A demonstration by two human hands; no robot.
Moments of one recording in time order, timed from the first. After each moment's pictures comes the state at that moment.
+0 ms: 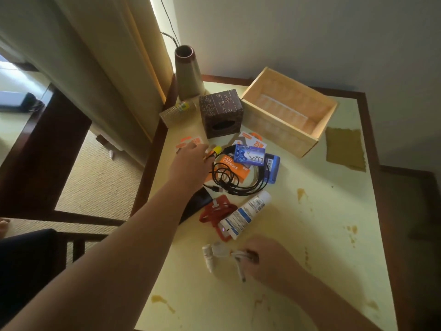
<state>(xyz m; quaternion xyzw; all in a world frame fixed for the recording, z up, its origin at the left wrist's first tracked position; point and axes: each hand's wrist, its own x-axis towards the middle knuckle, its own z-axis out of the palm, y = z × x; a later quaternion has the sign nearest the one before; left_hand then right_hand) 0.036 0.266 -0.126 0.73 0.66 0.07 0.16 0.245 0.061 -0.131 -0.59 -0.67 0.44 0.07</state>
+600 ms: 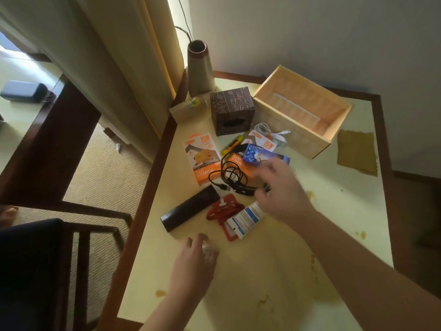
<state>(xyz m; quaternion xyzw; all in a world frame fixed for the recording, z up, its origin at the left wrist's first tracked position) 0.029 0.051 -0.154 0.54 0.75 0.03 0.38 0.255 0.185 -0.107 -0.61 -0.75 0.20 0.17</state>
